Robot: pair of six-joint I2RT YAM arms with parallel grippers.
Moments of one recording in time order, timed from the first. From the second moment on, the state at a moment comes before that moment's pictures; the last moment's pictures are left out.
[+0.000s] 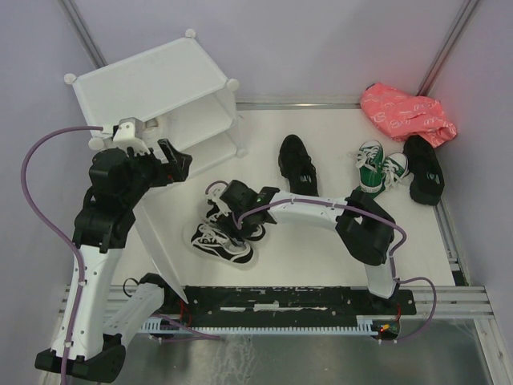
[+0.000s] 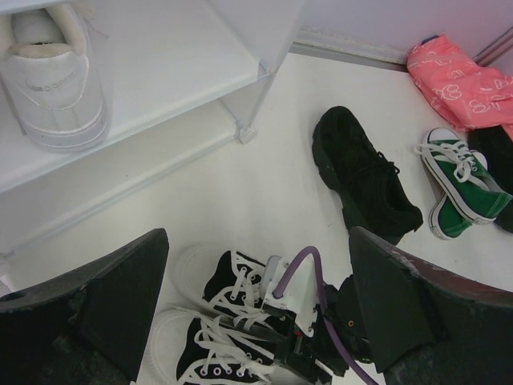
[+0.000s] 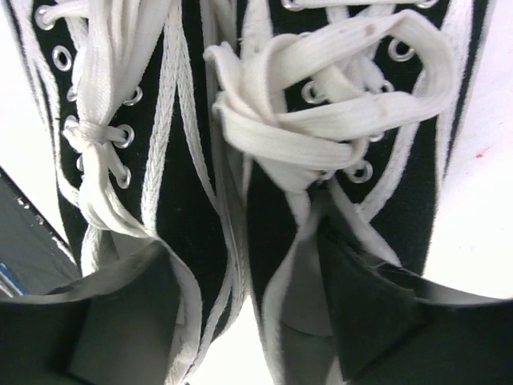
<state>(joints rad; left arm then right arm) -0.17 0.82 1.20 -0.66 0.08 -0.32 1.06 1.96 1.44 -0.54 -0.11 0.11</state>
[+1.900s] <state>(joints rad) -0.18 0.81 1.38 -0.71 0.08 -0.32 0.83 2.37 2.53 -0.70 0.03 0.16</state>
